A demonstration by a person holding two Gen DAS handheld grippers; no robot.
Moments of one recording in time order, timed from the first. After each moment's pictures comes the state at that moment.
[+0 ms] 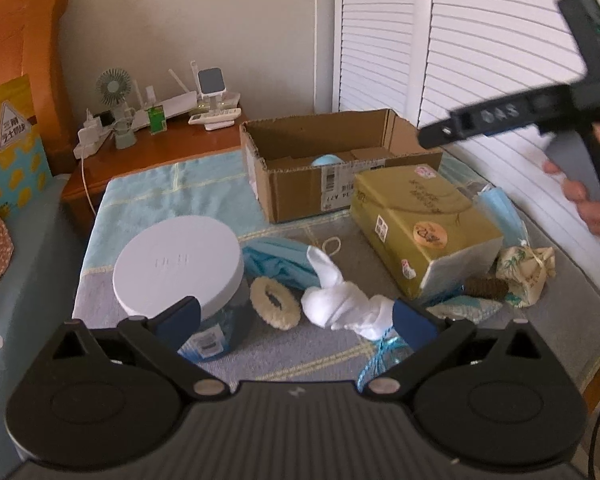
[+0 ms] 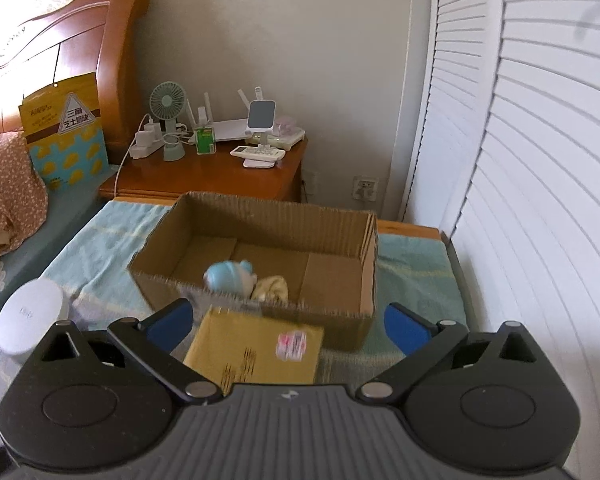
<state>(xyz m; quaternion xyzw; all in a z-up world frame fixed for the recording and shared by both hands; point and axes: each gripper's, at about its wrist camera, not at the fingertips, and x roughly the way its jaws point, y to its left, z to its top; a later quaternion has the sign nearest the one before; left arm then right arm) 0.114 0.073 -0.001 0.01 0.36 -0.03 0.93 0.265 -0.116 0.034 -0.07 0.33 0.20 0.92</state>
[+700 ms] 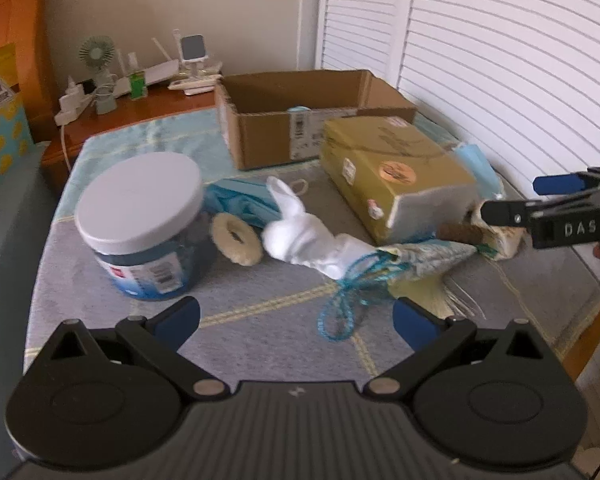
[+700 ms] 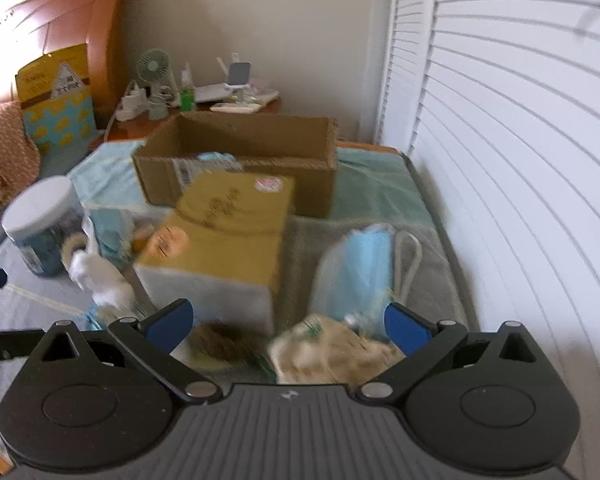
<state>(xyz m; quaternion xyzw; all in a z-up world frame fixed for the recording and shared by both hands) 0.094 0.058 -0.027 0.00 0.39 -0.06 0.92 0.164 -0.161 -0.017 -0.08 0.35 0.15 0.92</state>
